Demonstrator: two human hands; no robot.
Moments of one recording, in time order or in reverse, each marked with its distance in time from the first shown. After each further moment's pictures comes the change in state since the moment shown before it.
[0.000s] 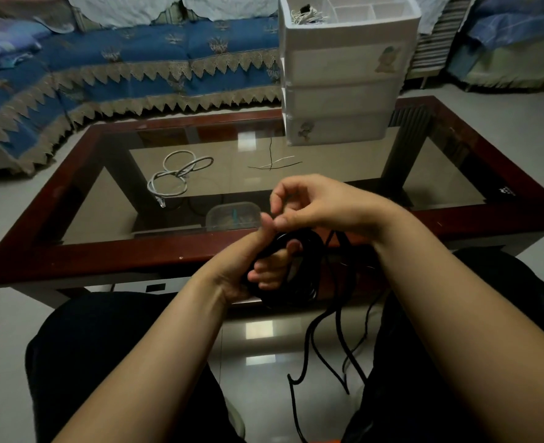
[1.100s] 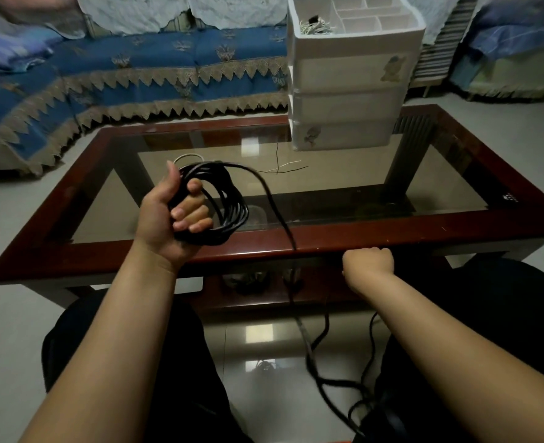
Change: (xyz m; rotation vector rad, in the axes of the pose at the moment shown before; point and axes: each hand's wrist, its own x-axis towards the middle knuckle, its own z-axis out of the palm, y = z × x) left_hand -0.054 0.061 -0.037 -0.191 0.383 0.516; right_hand -0.006 0.114 0.043 -1.158 0.237 0.935
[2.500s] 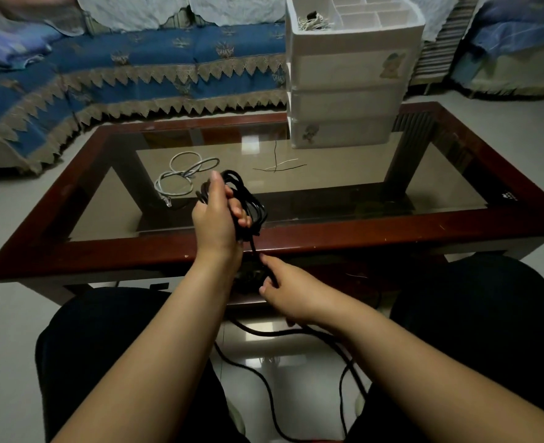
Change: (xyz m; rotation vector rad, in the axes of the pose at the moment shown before) left_hand 0.023 -0.067 0.041 0.231 0.475 0.332; right_hand -0.079 -0.055 -0.038 1.041 -0.221 -0.577
